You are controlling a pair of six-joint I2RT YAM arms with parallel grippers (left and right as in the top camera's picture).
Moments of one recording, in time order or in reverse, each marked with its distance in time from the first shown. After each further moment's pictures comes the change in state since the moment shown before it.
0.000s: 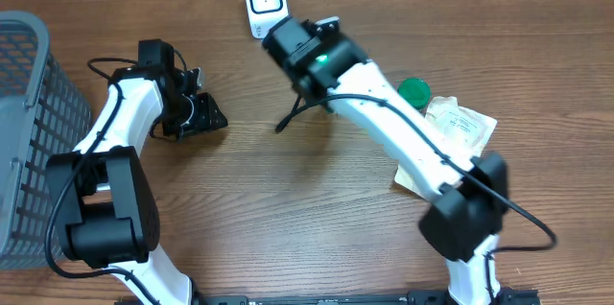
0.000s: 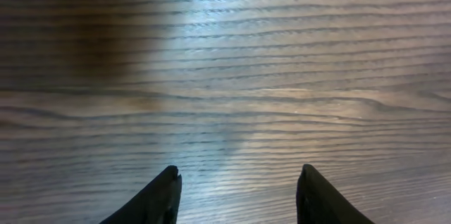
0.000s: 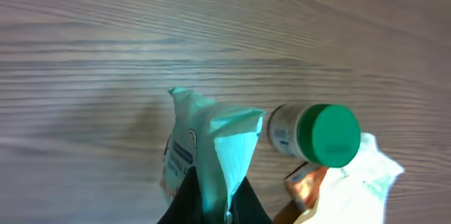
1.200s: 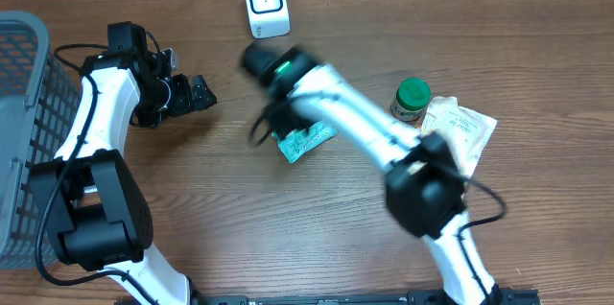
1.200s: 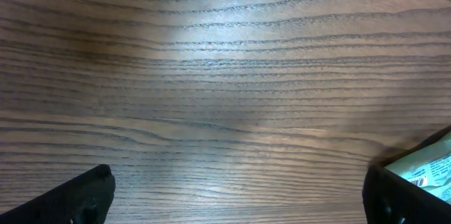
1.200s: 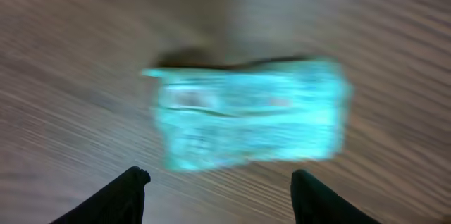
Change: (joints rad) left arm 0.071 0.000 0.122 -0.041 -0.053 -0.005; right arm -0.018 0.188 0.091 -0.029 -0.543 -0.274
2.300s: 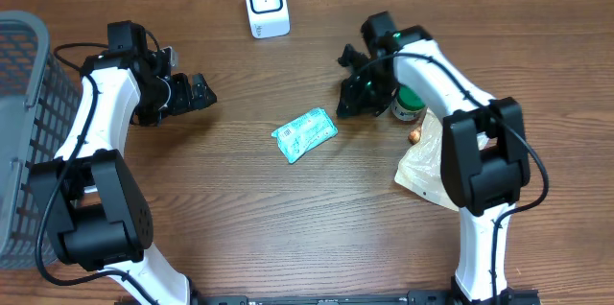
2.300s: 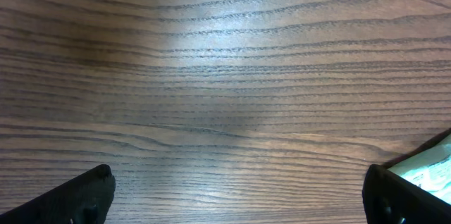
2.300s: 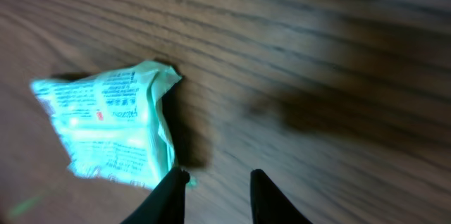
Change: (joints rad) left arm -0.002 0.000 0.000 0.014 0.000 -0.002; right arm -0.377 -0.053 -0.378 0.320 -0.435 -0.249
